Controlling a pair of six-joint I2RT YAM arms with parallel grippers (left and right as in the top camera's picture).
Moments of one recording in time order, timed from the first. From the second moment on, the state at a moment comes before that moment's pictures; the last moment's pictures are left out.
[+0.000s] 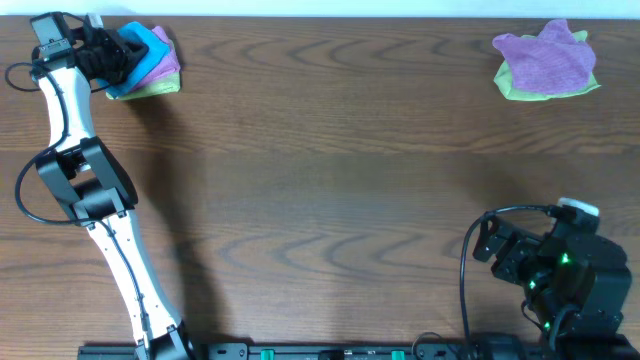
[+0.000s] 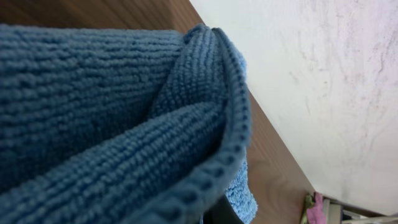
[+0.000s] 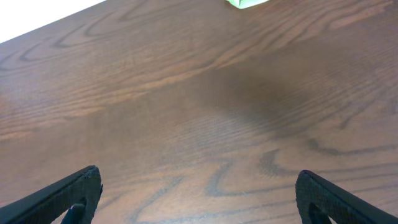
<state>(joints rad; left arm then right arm) 0.41 2.79 2.57 -0.66 0.83 -0.55 -0.03 0.54 0.88 -1.03 0.02 0.36</state>
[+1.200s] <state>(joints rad) 0.23 2.73 3.10 -1.36 0.63 -0.17 -0.03 0.54 0.88 -0.98 0.07 0.29</state>
